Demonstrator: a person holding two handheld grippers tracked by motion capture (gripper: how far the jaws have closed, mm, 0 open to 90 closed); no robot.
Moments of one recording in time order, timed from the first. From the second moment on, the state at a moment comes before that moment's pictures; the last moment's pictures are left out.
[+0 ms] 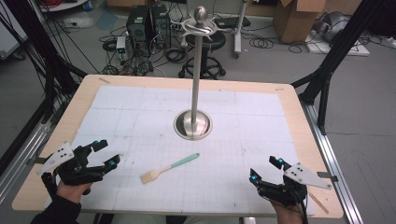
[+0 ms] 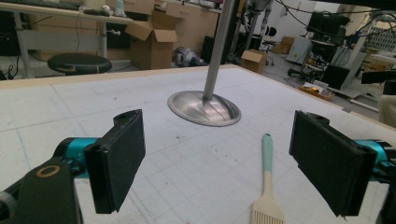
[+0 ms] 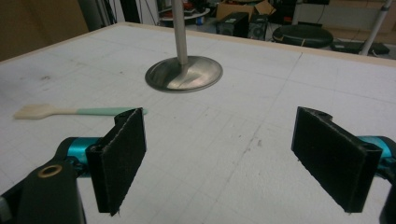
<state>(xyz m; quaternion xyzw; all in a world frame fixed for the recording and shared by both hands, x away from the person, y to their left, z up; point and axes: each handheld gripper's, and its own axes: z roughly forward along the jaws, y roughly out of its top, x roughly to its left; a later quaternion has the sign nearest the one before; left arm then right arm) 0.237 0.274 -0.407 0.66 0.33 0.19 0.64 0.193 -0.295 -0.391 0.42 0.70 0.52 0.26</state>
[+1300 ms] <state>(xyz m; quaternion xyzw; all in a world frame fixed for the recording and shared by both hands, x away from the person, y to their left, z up) 0.242 0.260 -0.411 0.68 0.34 0.17 0.63 0.195 -0.294 -0.391 0.42 0.70 0.51 0.27</state>
